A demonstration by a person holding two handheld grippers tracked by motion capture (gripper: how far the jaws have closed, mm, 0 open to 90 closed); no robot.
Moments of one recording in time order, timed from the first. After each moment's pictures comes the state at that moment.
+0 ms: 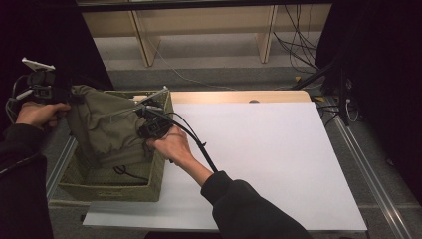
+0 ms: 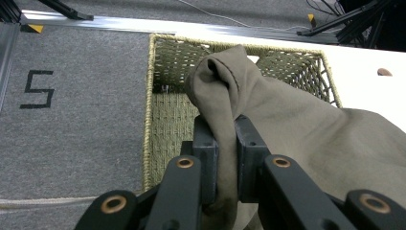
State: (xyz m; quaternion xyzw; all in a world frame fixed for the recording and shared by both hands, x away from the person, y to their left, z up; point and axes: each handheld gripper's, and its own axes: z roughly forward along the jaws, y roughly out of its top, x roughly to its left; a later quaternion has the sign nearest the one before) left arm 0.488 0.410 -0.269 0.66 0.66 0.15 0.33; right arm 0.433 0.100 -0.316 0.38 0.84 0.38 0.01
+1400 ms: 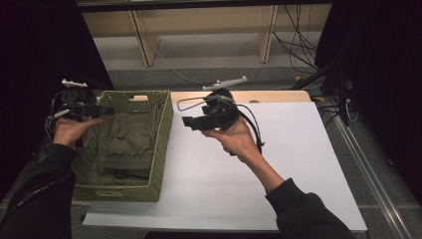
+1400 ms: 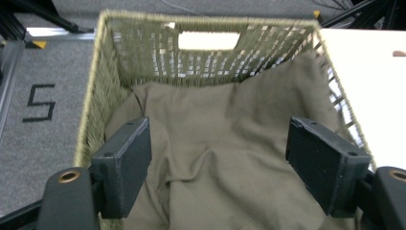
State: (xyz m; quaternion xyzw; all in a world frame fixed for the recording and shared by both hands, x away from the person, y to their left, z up) left arm 0.476 0.348 -0.326 0.67 0.64 0.19 0.32; right arm 0.419 -0.059 -0.278 0.37 0.80 0.47 0.08
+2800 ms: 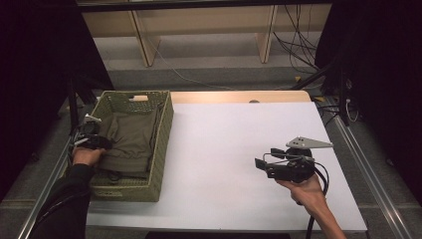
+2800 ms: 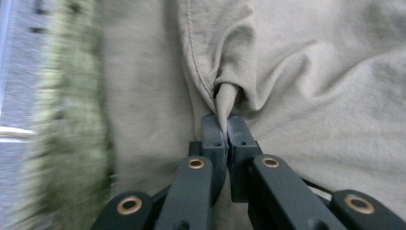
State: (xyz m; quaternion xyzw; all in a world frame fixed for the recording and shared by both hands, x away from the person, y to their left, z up) left arm 0.477 0.369 -0.441 0.66 0.71 0.15 0.20; right arm 0.343 -0.227 -0.383 0.43 0.76 0.48 0.12
